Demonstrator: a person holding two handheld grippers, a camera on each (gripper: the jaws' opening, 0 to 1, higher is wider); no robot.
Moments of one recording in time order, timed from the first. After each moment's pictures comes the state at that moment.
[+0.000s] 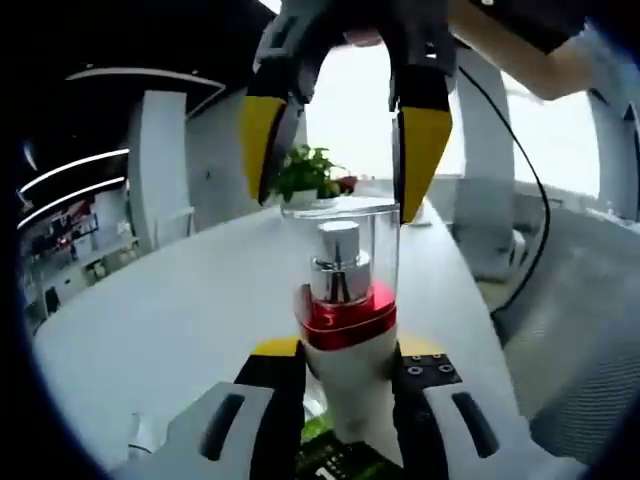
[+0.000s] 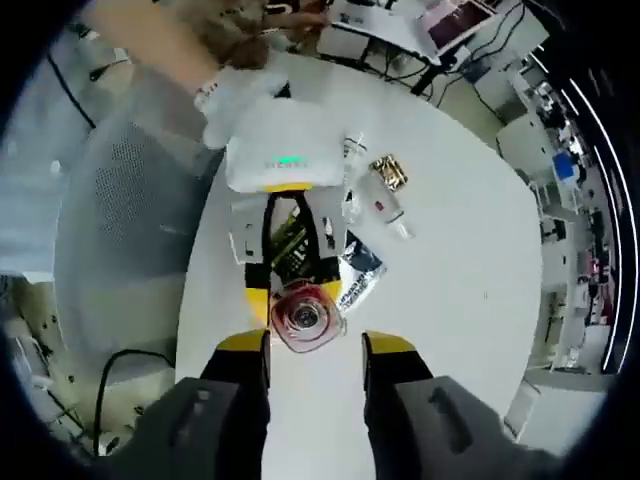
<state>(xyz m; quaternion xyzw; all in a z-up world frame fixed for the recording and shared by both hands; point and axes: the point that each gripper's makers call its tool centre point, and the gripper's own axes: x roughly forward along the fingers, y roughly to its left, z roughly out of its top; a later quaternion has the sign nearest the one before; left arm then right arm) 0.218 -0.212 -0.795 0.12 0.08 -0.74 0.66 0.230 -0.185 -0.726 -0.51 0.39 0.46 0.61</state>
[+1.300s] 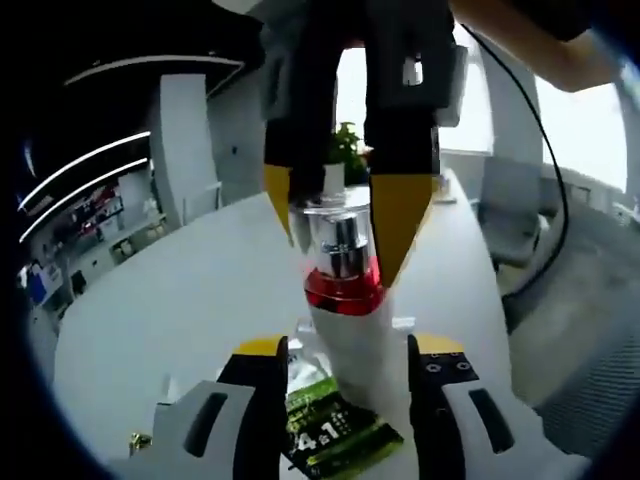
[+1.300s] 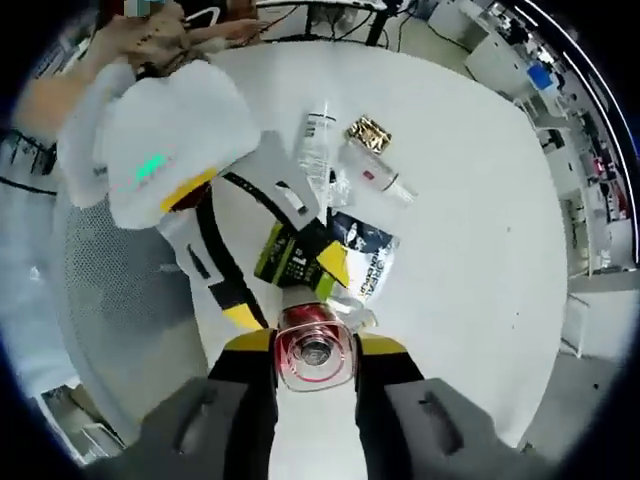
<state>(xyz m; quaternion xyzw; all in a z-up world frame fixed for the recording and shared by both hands) 0.228 -0.183 -0.795 0.16 0.13 -0.65 0.73 0.237 -0.181 -0.756 -0.36 0.55 0.33 0.68</state>
